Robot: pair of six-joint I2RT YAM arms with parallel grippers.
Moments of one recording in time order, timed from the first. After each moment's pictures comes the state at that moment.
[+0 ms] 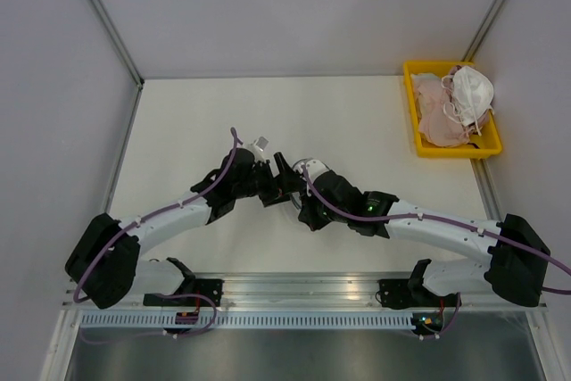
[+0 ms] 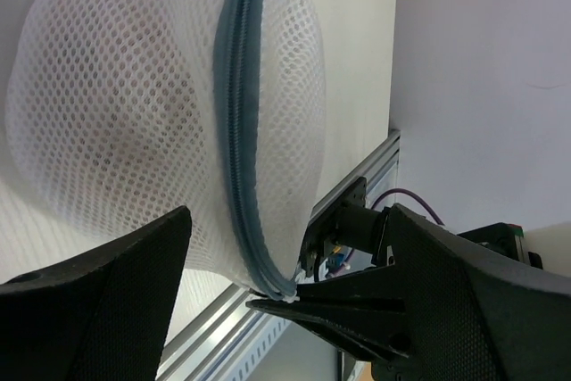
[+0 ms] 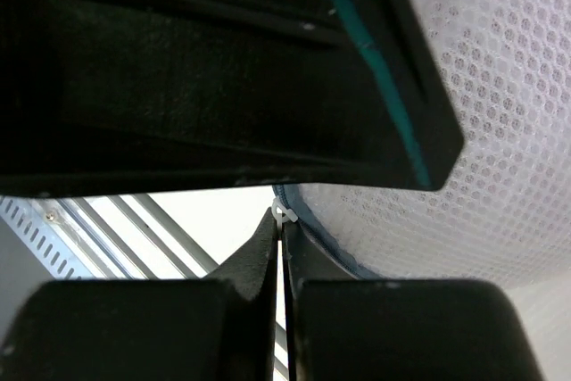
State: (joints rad) left arm -0.67 1.29 0.66 0.12 0.35 -1.05; right arm 1.02 1.26 0.81 -0.27 0.02 0.45
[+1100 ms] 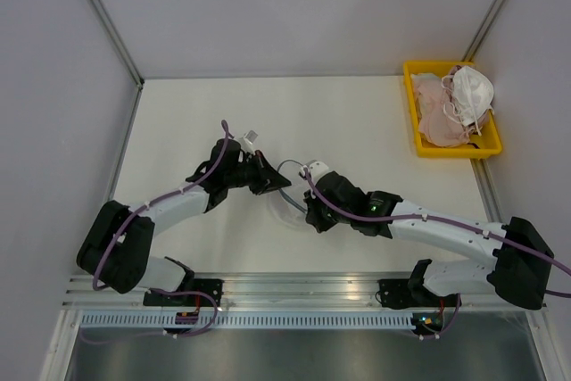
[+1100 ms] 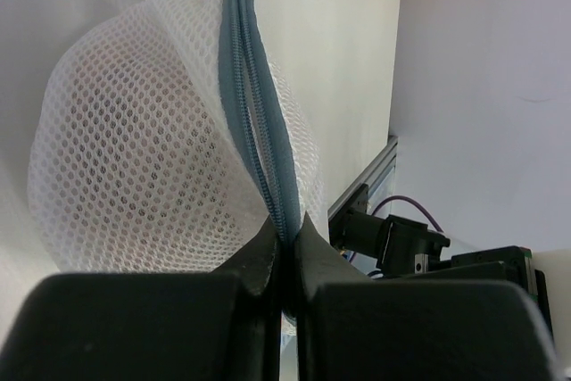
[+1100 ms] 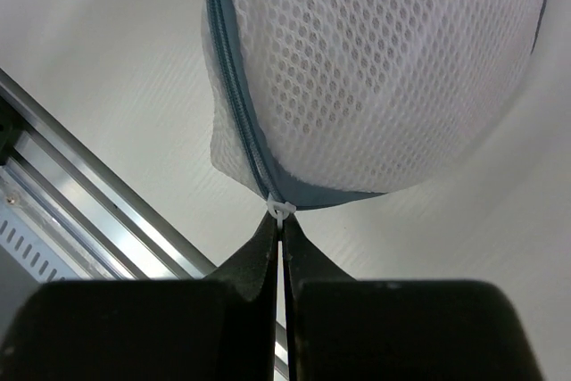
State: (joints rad) left arm -0.50 1.40 0.66 0.20 0.51 -0.98; right arm 1.01 1.24 0.81 -0.36 0.04 0.42
